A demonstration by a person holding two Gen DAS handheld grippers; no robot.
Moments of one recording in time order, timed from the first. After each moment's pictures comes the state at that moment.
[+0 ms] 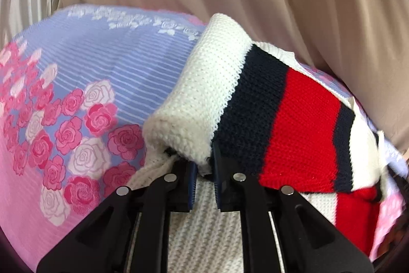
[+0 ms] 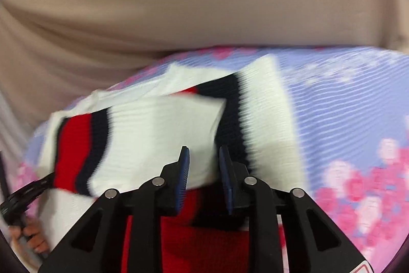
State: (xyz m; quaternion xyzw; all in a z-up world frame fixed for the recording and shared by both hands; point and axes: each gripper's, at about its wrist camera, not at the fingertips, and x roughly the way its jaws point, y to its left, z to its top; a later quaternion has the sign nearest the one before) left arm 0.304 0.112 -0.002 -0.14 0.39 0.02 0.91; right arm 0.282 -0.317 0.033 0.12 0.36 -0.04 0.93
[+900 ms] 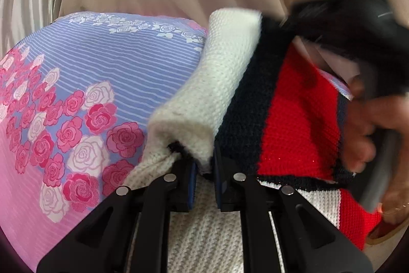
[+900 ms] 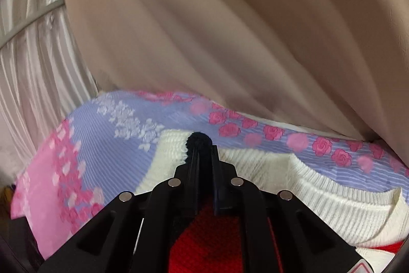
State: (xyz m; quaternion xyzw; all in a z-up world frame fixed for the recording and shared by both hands) left arm 0.295 0.103 -0.003 -0.13 0.39 0.02 0.91; right arm 0.434 -0.051 0.054 -0.01 0.35 0.25 0.90
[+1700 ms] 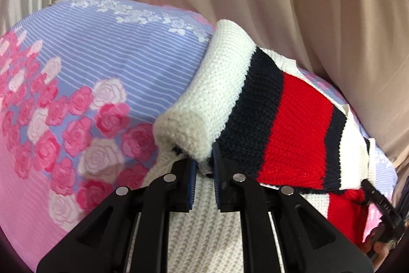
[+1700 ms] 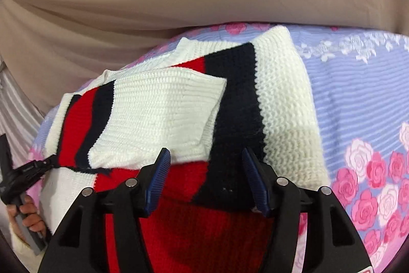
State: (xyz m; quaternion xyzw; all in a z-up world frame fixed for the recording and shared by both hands) left arm 0.303 0.135 0.004 -0.18 0.41 0.00 0.89; right arm 0.294 -0.305 -0.004 0.12 0.39 0.05 0.91
